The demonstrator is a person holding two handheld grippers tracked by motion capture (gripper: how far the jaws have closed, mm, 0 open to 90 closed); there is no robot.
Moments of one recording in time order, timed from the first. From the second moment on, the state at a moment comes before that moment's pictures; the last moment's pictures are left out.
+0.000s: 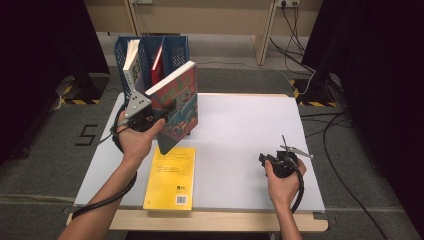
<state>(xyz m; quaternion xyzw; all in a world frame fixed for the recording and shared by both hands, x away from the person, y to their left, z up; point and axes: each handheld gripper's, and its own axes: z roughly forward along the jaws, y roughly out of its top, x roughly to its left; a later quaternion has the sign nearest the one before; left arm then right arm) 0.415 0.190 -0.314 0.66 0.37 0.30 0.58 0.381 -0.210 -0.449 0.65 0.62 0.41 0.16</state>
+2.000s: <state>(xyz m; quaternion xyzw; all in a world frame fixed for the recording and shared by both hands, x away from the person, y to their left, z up) 0.476 0.201 -0.299 0.62 0.44 0.35 0.55 0.380 -0.211 -0.449 0.65 0.62 0.41 0.16</state>
